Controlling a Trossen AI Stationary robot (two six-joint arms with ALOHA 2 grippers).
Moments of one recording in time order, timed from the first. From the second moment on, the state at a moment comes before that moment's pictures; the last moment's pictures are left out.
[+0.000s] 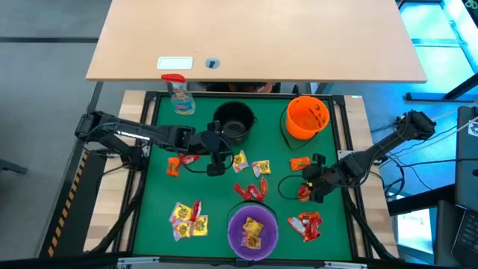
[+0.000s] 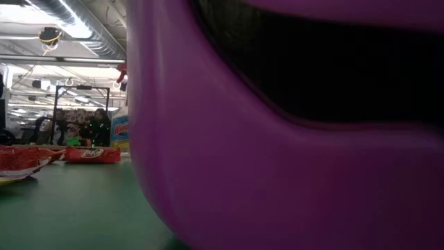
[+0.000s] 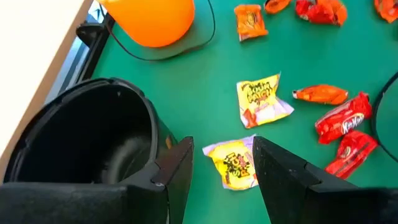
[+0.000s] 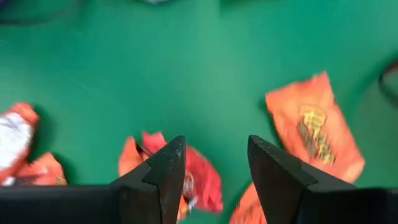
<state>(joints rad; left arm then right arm) -0.06 1.44 1.12 -0.43 -0.33 0.01 0.57 1.04 0.59 -0.73 0.30 0.68</state>
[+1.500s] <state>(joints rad) -0.05 1.44 1.12 -0.35 -0.32 0.04 0.33 1.25 0.46 -0.56 0.40 0.49</state>
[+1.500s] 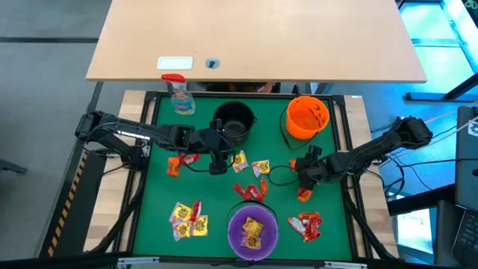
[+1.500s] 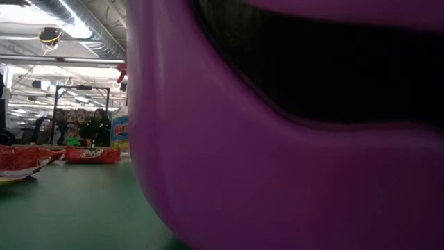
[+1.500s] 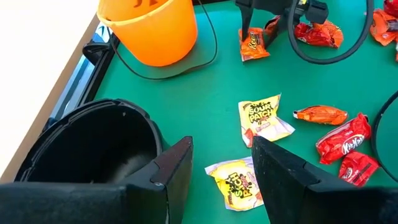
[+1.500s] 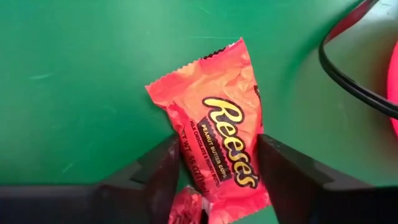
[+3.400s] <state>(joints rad) -0.08 1.44 1.12 -0.35 -0.29 0.03 -0.47 0.92 0.85 -0.79 0.49 0.02</state>
